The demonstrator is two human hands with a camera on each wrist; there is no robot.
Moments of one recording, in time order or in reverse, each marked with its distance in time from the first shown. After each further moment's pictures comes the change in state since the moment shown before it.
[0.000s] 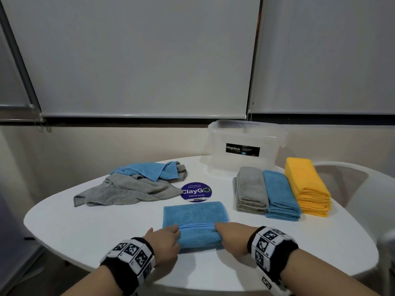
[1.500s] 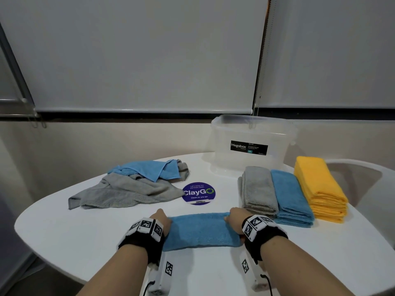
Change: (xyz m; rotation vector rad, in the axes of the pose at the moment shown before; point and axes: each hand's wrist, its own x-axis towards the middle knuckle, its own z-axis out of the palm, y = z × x) left_hand 0.088 -0.038 -0.014 -0.308 0.155 -0.461; right_hand 0.080 0.032 -0.017 -0.091 0.023 0.290
